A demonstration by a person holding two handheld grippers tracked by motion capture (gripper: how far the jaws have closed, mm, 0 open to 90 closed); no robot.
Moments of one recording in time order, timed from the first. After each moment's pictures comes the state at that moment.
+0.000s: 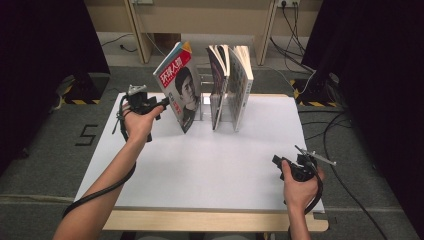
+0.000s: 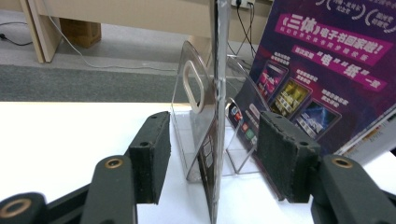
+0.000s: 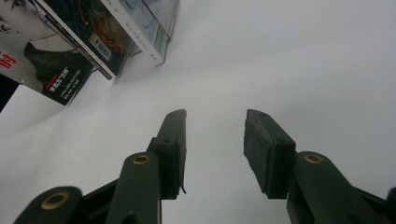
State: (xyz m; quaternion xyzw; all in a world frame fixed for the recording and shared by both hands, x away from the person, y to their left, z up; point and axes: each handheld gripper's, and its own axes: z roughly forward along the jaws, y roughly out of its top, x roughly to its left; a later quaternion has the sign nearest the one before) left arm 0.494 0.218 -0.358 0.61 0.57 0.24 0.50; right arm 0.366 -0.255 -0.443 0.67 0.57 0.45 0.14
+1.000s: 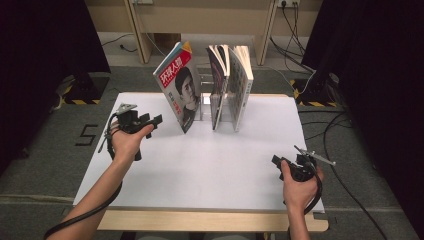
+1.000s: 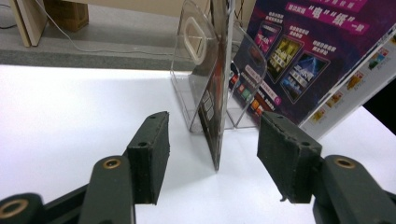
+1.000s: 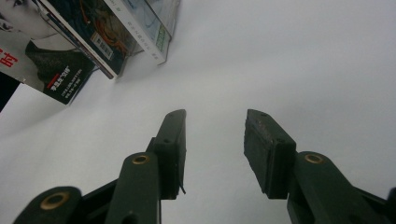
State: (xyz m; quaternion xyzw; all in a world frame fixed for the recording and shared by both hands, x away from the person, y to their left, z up) left arm 0.448 0.243 -0.384 0.63 0.56 0.21 0.50; right arm 0.365 -0.252 -0.442 0.68 0.57 0.45 0.13
